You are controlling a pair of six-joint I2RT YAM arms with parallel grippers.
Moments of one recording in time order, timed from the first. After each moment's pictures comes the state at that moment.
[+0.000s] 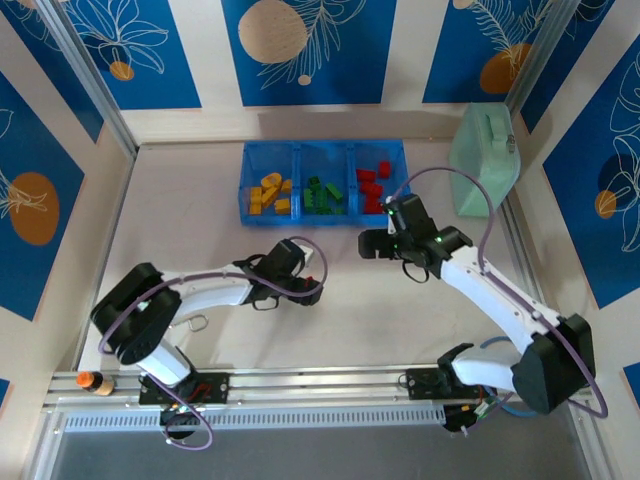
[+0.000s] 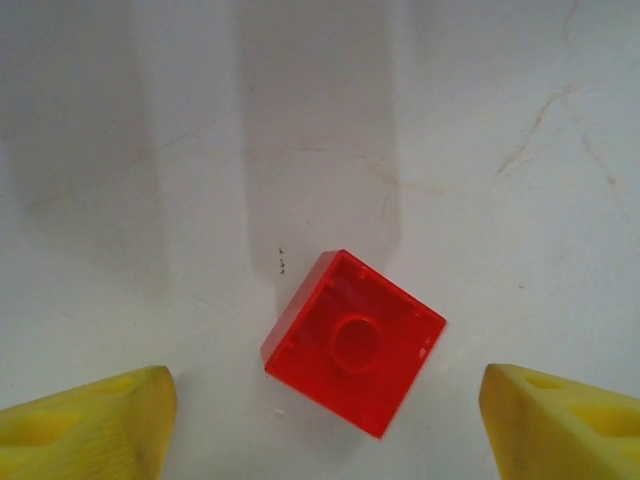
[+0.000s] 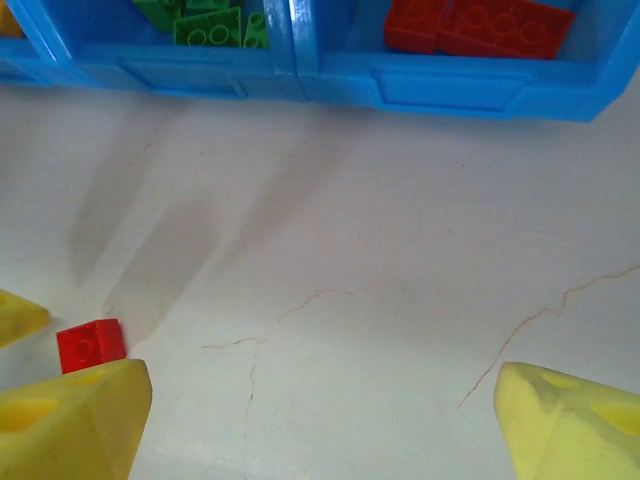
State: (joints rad) left arm -0.82 1.60 0.78 -0.17 0.04 -0.36; right arm 0.49 1.18 0.94 -0.67 0.05 0.39
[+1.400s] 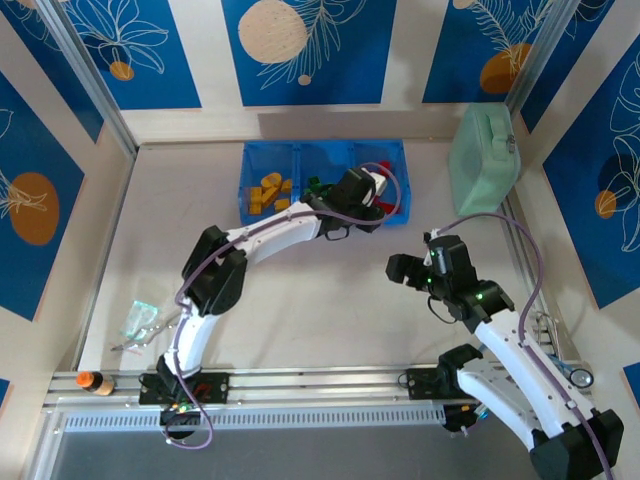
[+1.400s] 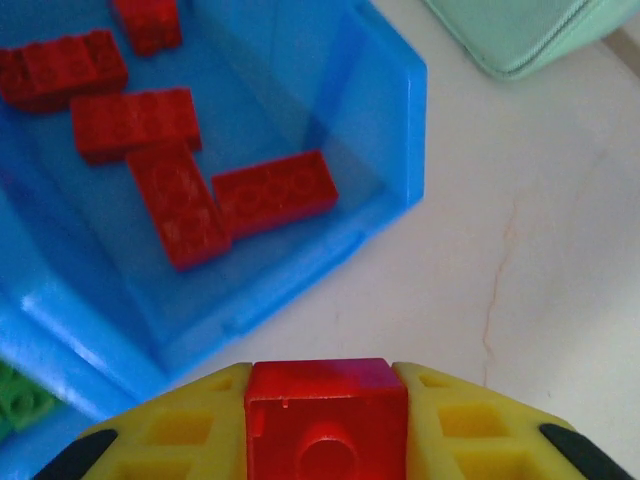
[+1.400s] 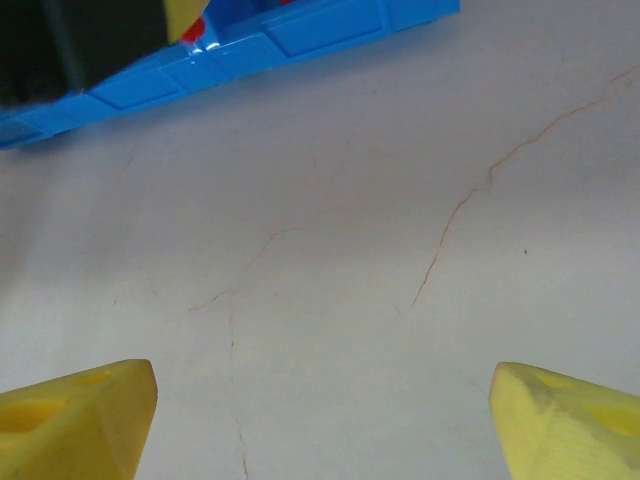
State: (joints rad) left arm -0.84 2.18 1.88 -0.43 0.01 -0.26; right arm 0.38 0.73 0.63 -0.68 0.00 0.55
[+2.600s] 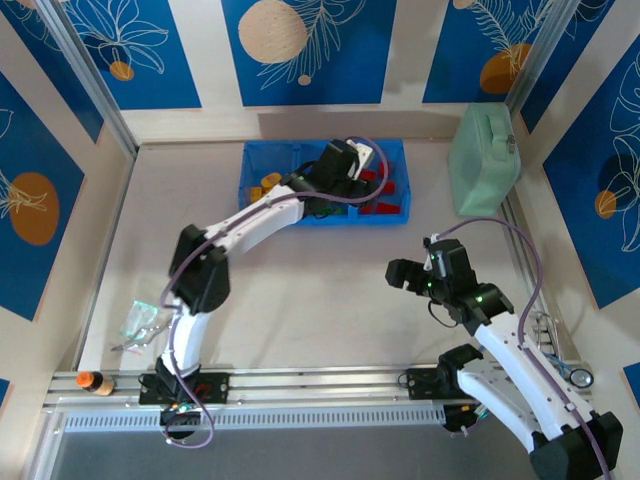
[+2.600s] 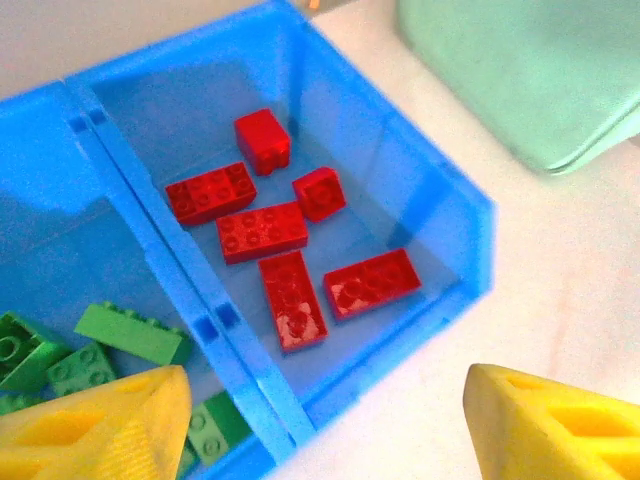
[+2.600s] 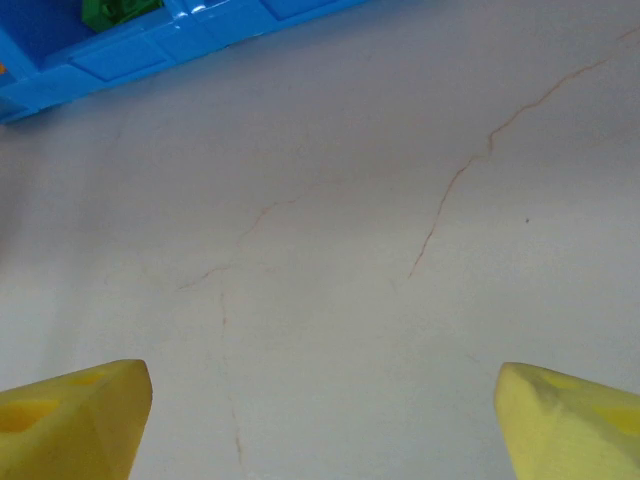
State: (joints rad) left arm -0.78 2.02 1.85 -0.43 -0.04 -0.15; right arm 0.38 0.73 0.60 -0.70 -0.02 0.55
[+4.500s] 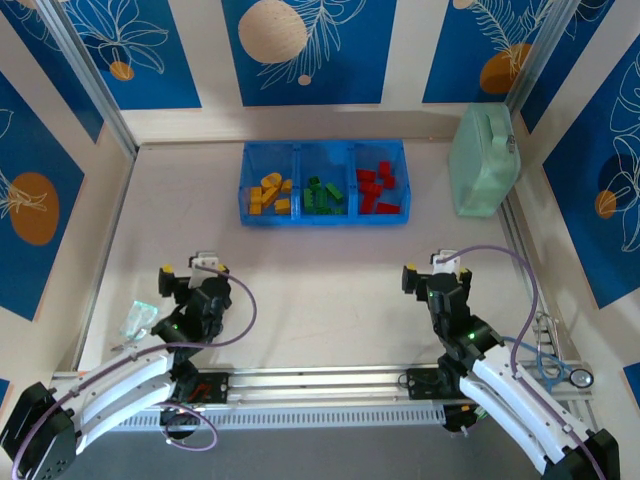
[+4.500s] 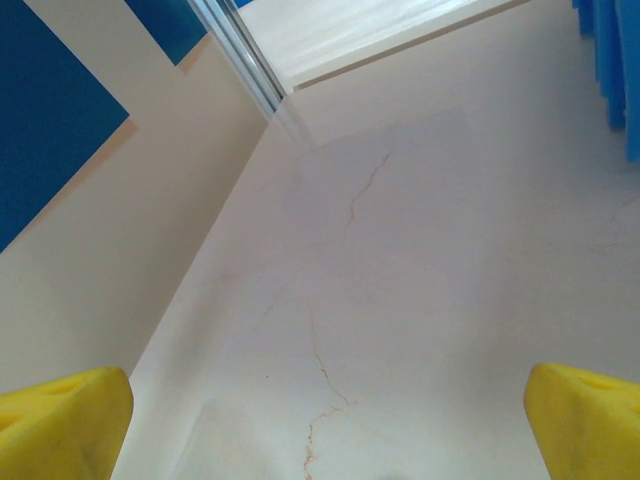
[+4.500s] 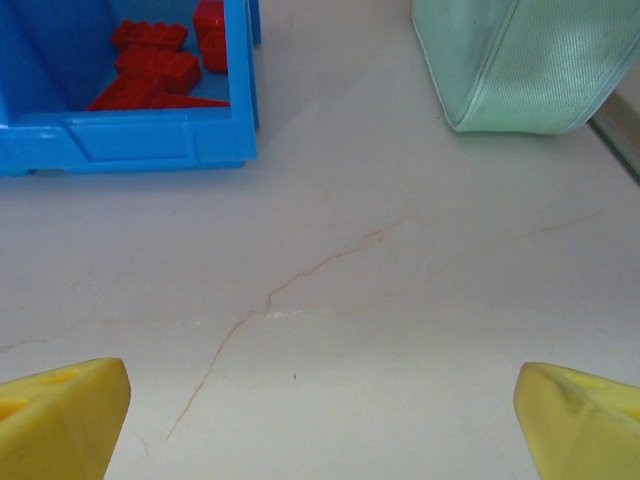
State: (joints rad) left arm -0.69 0.72 0.21 -0.04 -1.06 -0.03; right arm 0.48 0.46 0.21 -0.28 0.54 0.25
